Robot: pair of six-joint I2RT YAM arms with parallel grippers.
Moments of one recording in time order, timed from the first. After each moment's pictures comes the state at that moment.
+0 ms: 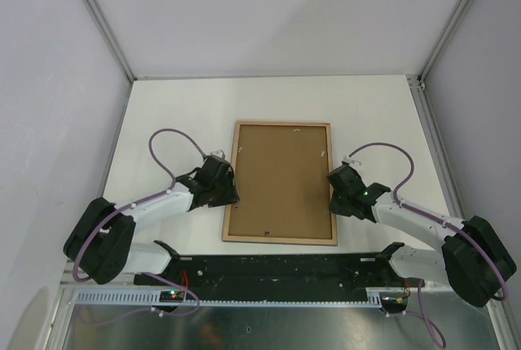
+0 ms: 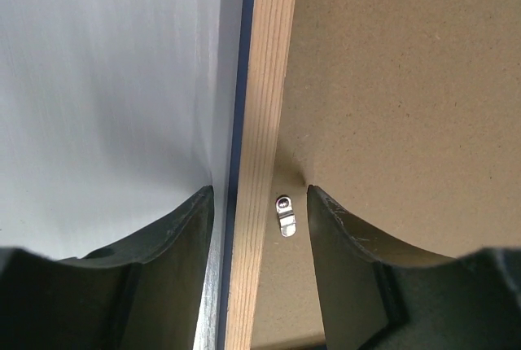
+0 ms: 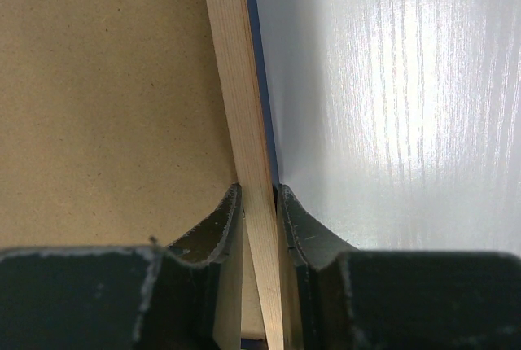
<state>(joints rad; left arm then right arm) -0.59 1.31 0.58 -0.30 -0.07 -0.71 0.65 1.16 0.54 -0.46 0.24 0.81</state>
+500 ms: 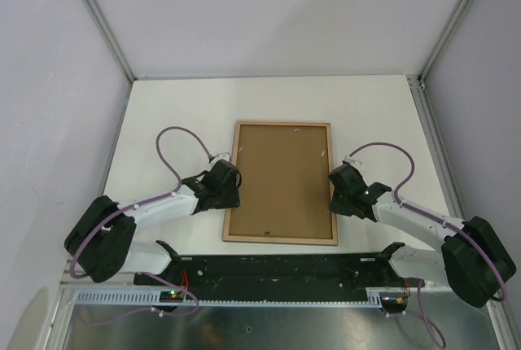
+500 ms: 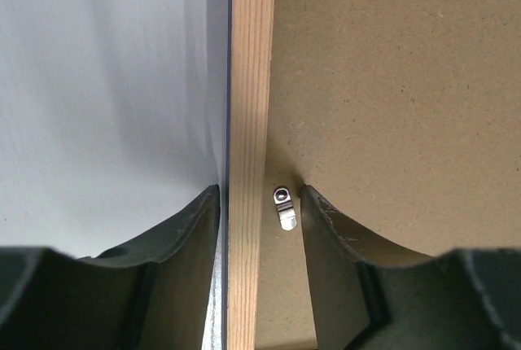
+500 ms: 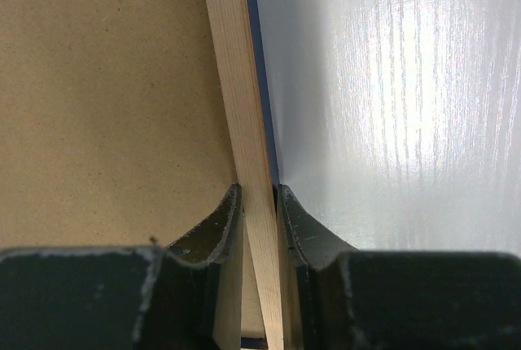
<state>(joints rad) -0.68 1.31 0.59 -0.32 -0.18 -0.71 0.63 1.16 0.54 -0.45 0.22 0.79</state>
